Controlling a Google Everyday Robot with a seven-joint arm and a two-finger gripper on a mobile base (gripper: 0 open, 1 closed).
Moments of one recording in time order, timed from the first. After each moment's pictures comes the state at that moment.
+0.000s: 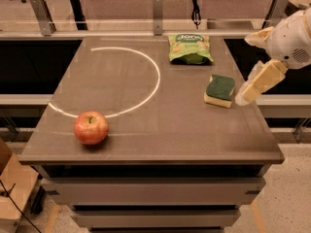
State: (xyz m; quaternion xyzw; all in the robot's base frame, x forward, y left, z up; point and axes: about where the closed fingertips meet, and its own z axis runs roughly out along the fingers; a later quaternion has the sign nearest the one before) arm 0.544 -0.205 0.954 -0.57 0.74 0.07 0.34
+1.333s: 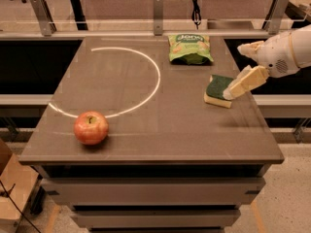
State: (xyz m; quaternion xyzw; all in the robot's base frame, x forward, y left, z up) arm 0.605 -0.213 0.908 -0.51 0.74 0.16 0.40
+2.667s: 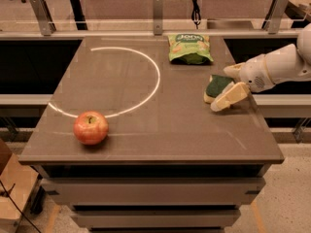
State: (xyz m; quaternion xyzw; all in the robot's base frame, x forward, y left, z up) arm 0.634 -0.204 0.828 -0.50 0.76 0.20 0.36
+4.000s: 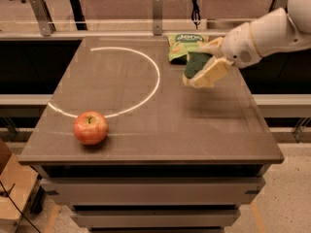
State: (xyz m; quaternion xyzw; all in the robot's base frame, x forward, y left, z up) arm 0.618 -0.130 0.918 -0.57 0.70 0.19 0.39
